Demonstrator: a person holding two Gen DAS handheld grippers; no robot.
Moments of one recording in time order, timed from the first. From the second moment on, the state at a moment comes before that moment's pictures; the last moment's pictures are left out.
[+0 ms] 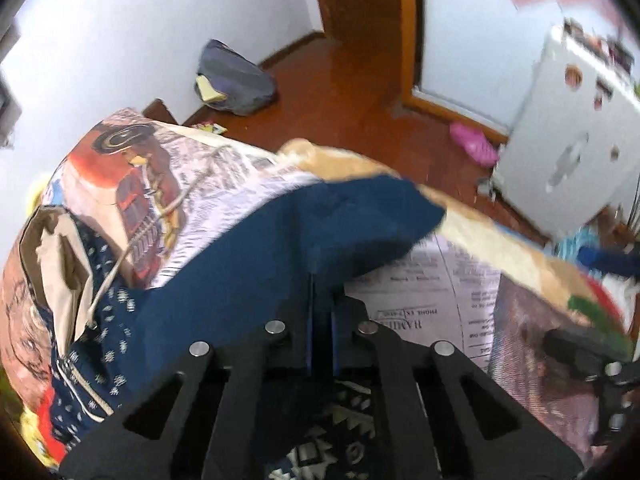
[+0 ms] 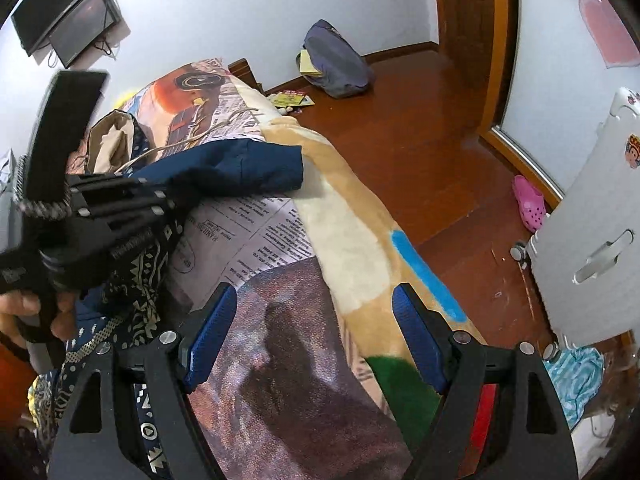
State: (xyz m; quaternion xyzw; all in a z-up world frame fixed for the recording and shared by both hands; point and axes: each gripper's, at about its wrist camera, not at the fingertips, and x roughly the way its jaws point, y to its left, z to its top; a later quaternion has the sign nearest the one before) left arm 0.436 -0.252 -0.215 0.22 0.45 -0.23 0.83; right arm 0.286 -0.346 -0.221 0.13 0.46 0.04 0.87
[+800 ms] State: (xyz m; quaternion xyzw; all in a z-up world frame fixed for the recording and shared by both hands) left arm 0.372 0.055 -0.135 0.04 0.43 -0.06 0.90; right arm 0.339 -0.221 -0.228 0.01 0.50 0.15 0.85
